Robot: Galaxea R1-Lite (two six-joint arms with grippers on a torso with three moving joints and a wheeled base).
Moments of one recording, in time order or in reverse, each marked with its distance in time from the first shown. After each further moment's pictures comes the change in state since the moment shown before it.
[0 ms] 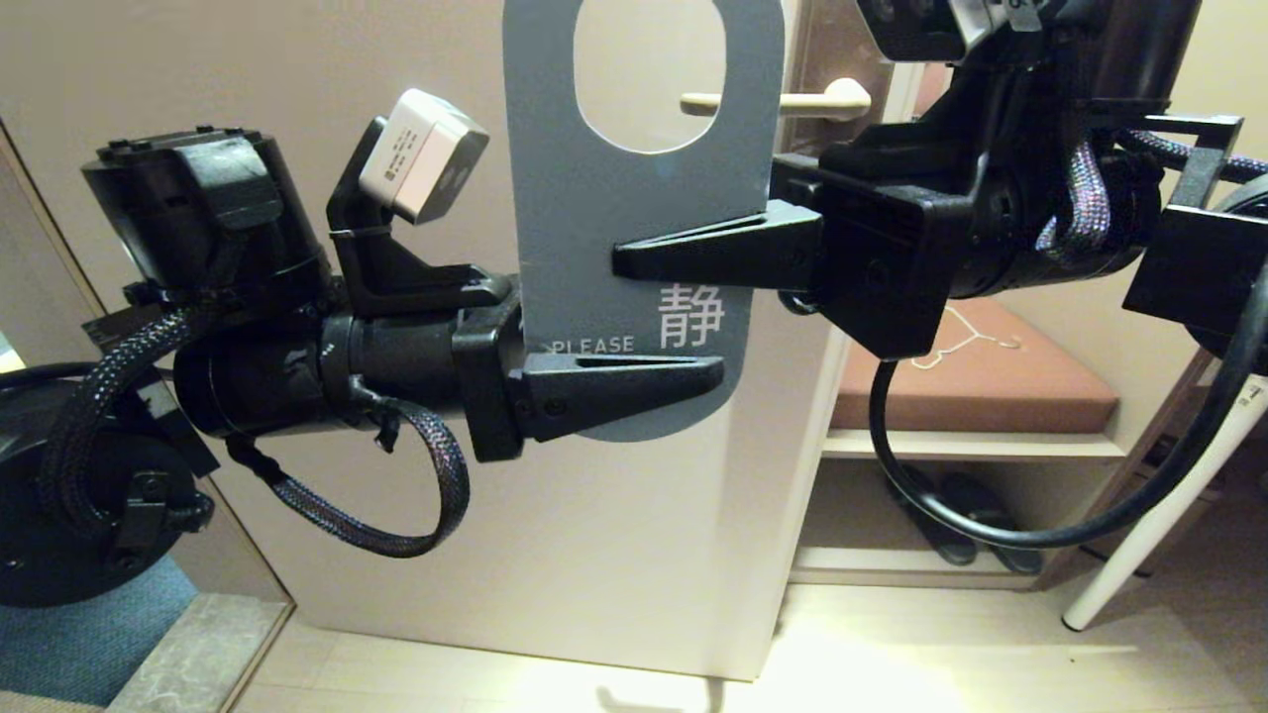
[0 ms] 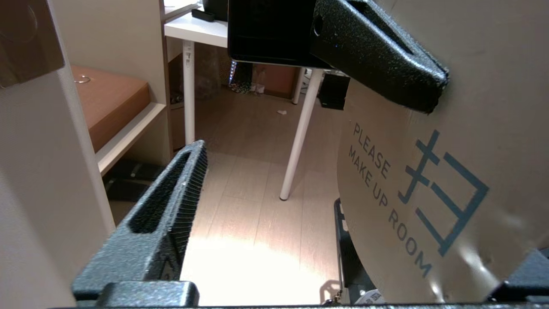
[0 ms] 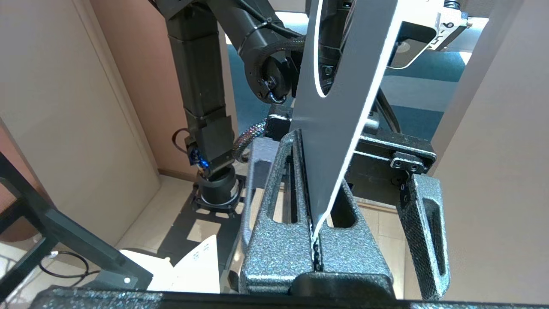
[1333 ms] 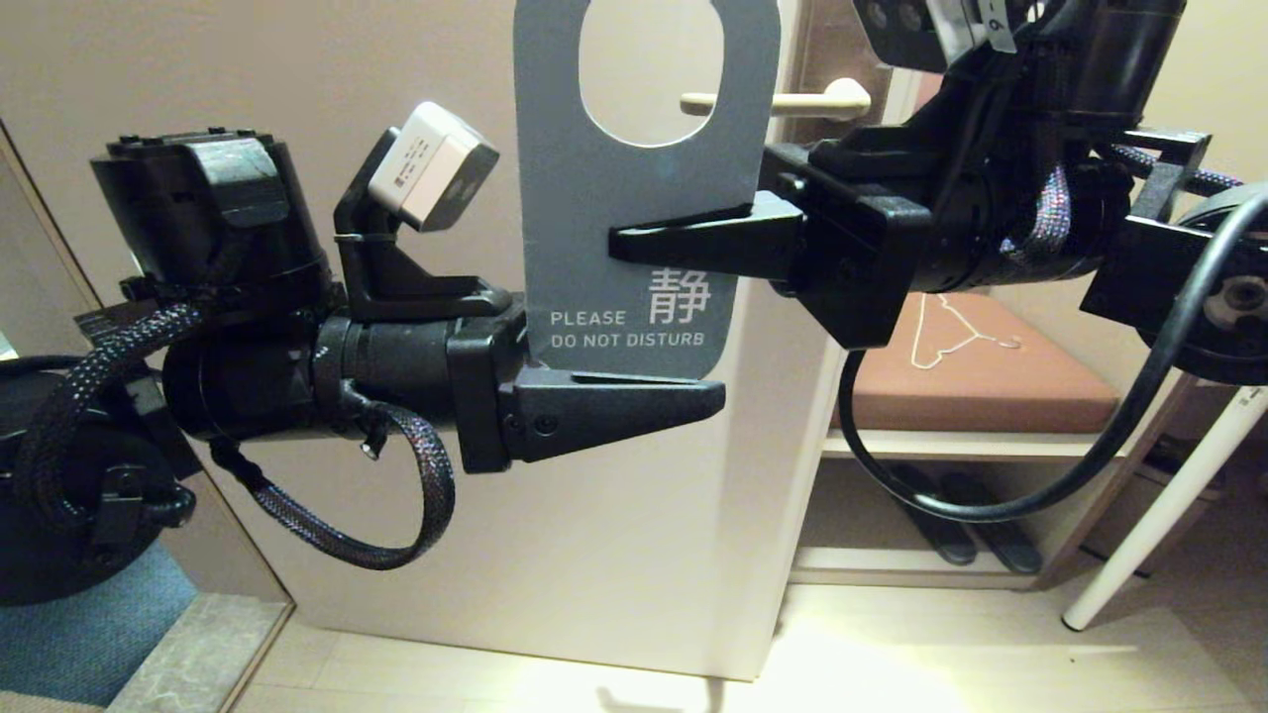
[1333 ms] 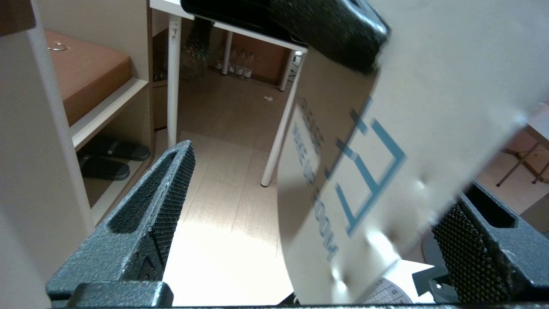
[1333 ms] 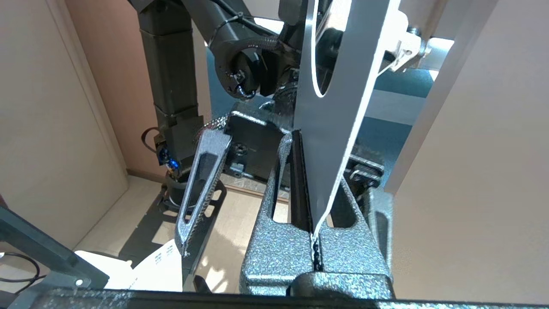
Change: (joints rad) left arm 0.000 -0.016 -0.016 0.102 -0.014 -0.025; right arm -0.023 0.029 0.010 -0.098 -0.017 -0.032
